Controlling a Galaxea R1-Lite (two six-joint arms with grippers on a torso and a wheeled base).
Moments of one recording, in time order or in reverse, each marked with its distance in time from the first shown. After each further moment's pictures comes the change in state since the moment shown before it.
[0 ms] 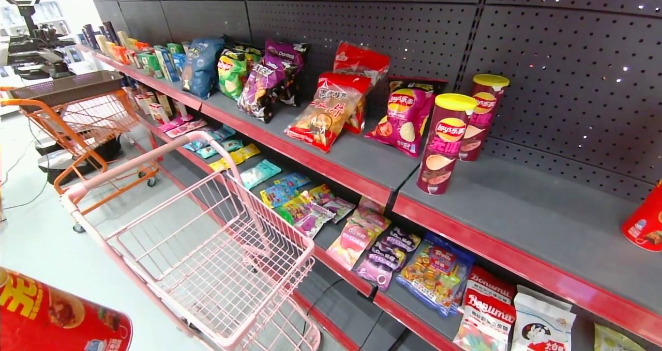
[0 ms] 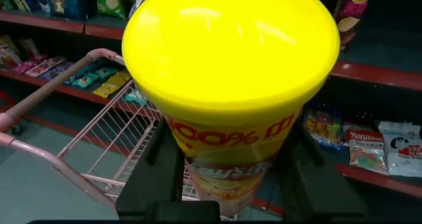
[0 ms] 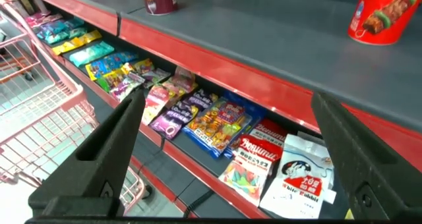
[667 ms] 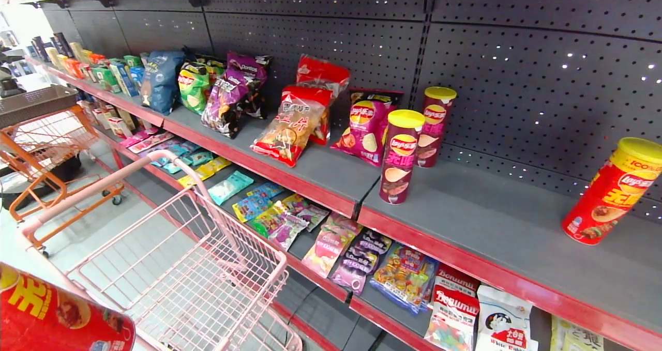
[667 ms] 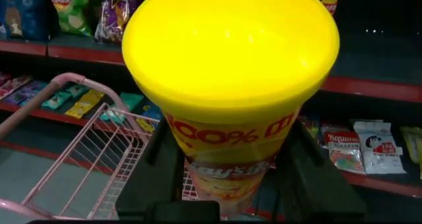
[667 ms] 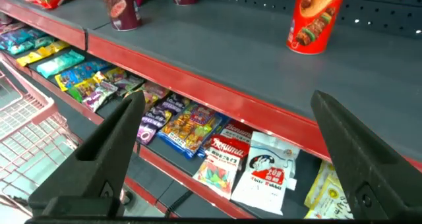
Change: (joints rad) left arm 0.001 -0.005 0.004 0.001 -0.001 0.011; right arm 0.001 0.000 0.000 0.001 0.000 -0.025
